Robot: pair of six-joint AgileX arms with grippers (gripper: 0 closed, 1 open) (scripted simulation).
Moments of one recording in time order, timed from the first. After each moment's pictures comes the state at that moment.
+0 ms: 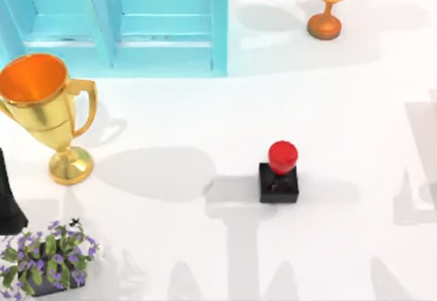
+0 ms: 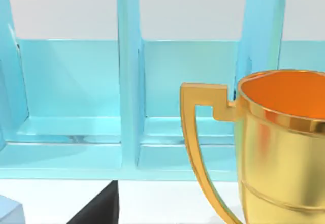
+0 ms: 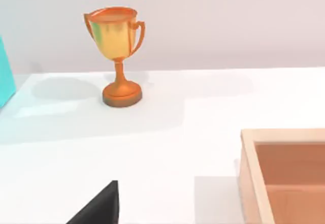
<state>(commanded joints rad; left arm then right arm) 0.00 0.00 0.00 0.00 0.00 0.00 0.06 0.20 0.18 -0.13 0.01 0.05</state>
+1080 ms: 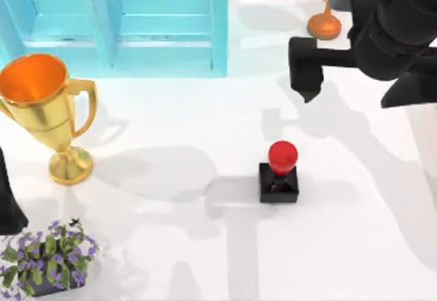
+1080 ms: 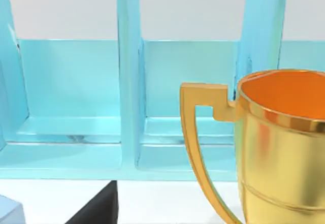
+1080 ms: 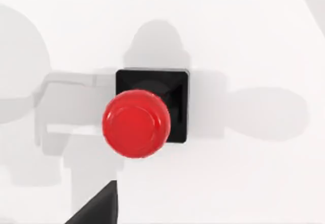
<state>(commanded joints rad) 0.00 0.00 0.00 0.00 0.00 0.00 0.51 1.75 1.62 -1.18 0.01 0.52</state>
